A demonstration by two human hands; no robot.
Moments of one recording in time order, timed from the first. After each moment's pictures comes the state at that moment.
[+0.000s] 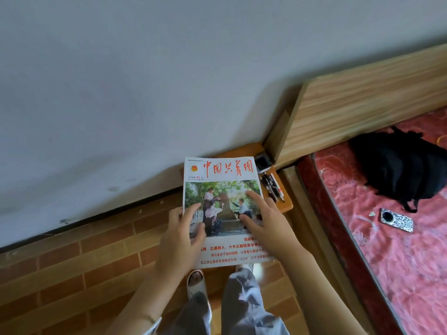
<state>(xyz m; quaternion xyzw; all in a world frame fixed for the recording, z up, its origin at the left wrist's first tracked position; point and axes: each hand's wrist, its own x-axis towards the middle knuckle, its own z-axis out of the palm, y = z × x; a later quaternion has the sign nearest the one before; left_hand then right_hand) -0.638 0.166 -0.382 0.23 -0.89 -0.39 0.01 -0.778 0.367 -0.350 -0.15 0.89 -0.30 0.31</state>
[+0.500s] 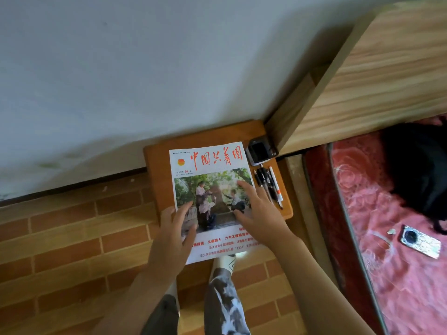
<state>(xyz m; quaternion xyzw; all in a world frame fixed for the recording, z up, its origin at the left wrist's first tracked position) -0.736 0.212 -0.603 0.27 -0.88 -0.39 -0.03 -0.918 0.386 -0.566 -0.20 0.88 -0.20 0.37</state>
